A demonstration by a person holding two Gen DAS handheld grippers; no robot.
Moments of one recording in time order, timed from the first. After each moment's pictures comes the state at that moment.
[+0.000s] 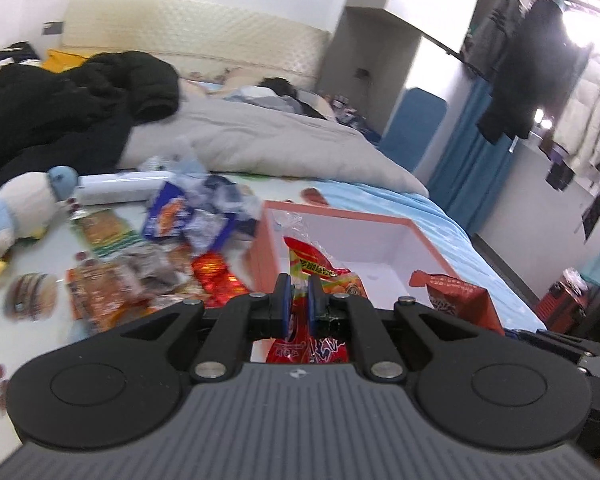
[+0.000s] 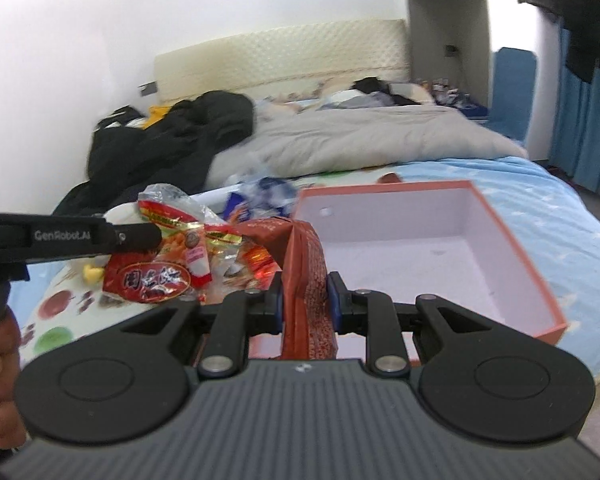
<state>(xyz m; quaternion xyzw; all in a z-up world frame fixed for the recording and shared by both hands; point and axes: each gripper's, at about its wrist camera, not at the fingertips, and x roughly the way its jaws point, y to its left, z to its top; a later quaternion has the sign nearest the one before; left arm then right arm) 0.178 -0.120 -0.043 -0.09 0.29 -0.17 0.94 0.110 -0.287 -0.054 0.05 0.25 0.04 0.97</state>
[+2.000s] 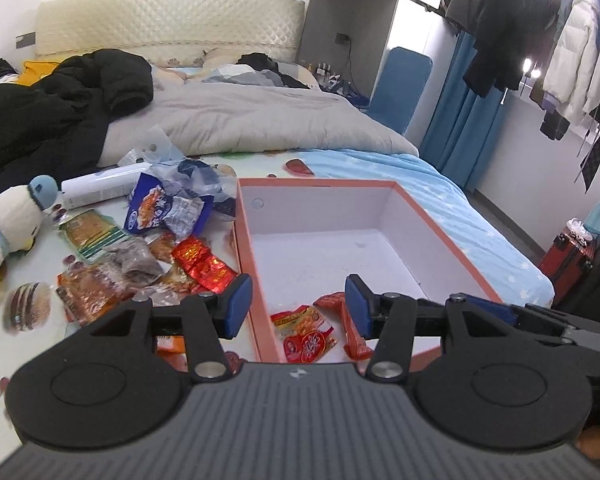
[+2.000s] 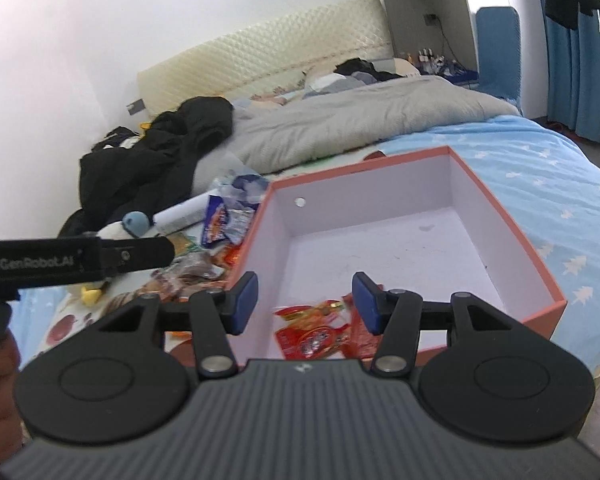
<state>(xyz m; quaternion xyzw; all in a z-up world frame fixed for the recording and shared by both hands) 0.168 -0.151 -0.039 -0.03 0.32 -0.18 0.93 0.124 -0.337 -0.072 0.12 0.26 0.06 0.96</state>
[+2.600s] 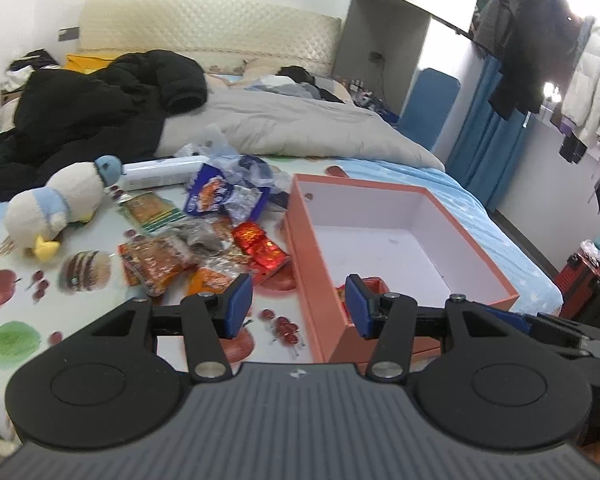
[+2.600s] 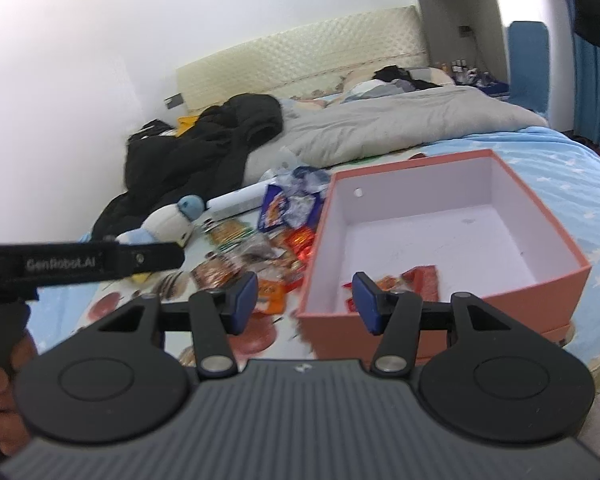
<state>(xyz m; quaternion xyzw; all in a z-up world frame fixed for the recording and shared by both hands) 0.089 -0.076 -0.033 -0.06 0.31 -0.13 0.94 0.069 -0.278 -0.062 0.10 0.25 0.11 0.96</state>
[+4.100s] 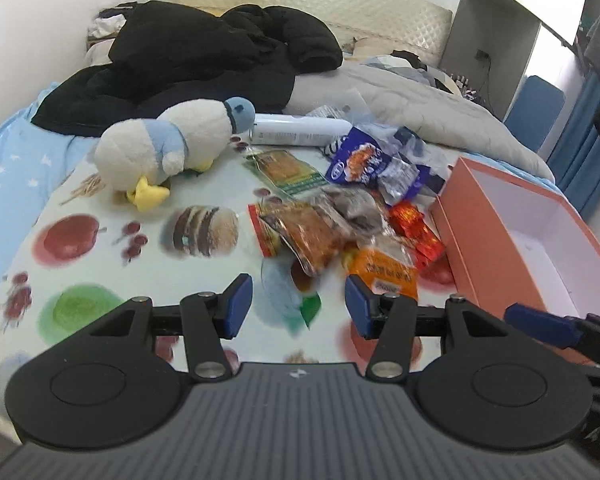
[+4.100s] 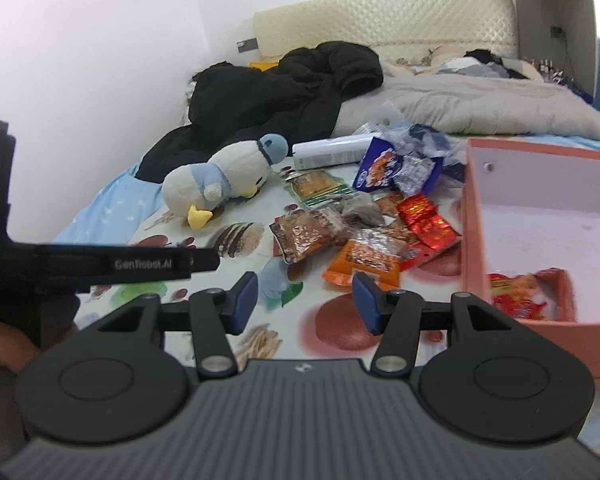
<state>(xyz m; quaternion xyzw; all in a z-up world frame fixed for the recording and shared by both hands) 0.174 0.051 -0.121 -0.08 0.35 0.00 0.93 0.129 -0.143 -0.109 0.03 0.29 0.20 0.94</state>
